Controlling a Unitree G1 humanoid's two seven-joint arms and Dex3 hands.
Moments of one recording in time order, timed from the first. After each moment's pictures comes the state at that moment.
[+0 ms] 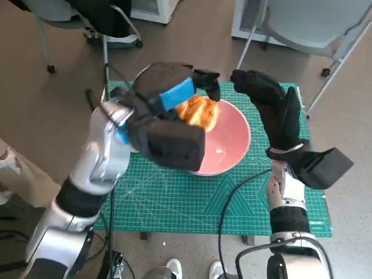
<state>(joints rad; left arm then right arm) -0.99 0.37 -0.36 0.23 0.62 0.10 -0.45 -0.76 -0.09 -0.22 0.80 0.32 -0.74 0.61</state>
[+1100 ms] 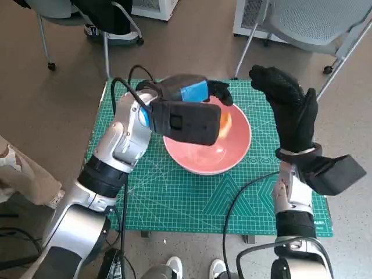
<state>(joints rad) -1.07 0.29 -0.38 0.51 0.52 0.14 -0.63 -0.73 -0.10 -0.21 0.75 0.31 -0.74 0.53</state>
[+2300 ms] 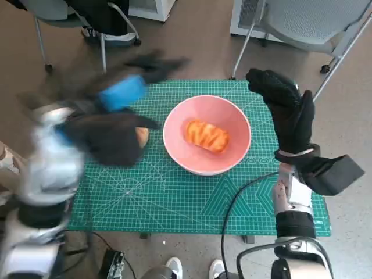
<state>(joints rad) -0.68 0.64 -0.03 -0.20 0.43 0.18 -0.62 -0.73 -0.10 -0.21 0.76 0.32 -0.74 0.56</state>
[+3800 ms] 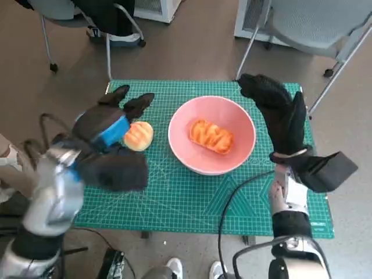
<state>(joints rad) -0.60 0.60 -0.25 0.03 0.73 0.27 -0.50 -0.74 -0.09 -0.22 0.81 0.34 -0.71 0.61</state>
